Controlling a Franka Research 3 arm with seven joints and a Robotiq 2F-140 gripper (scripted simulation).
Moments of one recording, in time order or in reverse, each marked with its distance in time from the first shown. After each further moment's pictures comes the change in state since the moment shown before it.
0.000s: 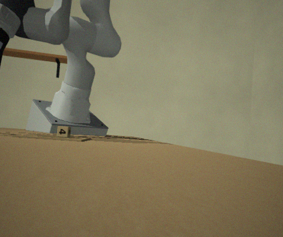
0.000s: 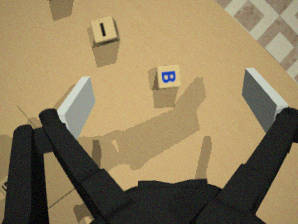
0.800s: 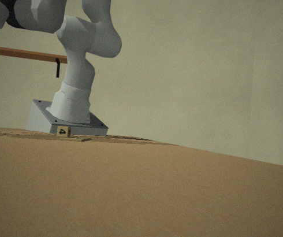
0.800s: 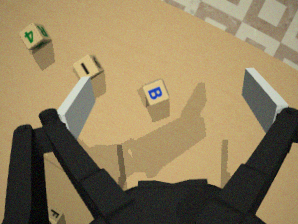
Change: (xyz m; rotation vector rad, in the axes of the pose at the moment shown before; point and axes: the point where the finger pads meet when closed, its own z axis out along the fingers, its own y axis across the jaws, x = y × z) arm 0.021 0.022 -0.005 -0.071 -0.040 0.281
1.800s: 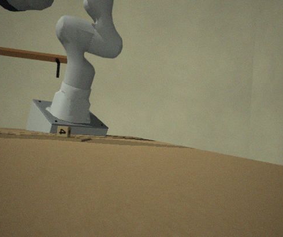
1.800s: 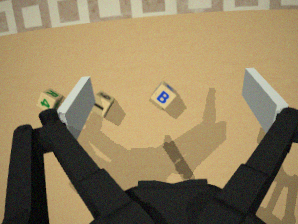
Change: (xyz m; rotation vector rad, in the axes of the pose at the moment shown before) arm 0.016 0.010 -0.017 -0.088 -0.081 0.498
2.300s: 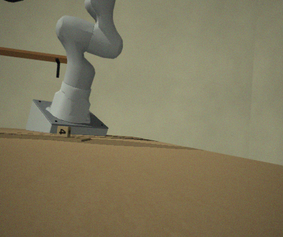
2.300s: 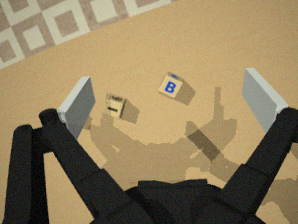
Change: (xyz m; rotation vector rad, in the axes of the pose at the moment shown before) arm -0.002 -0.003 -0.013 -0.037 -0.047 0.233
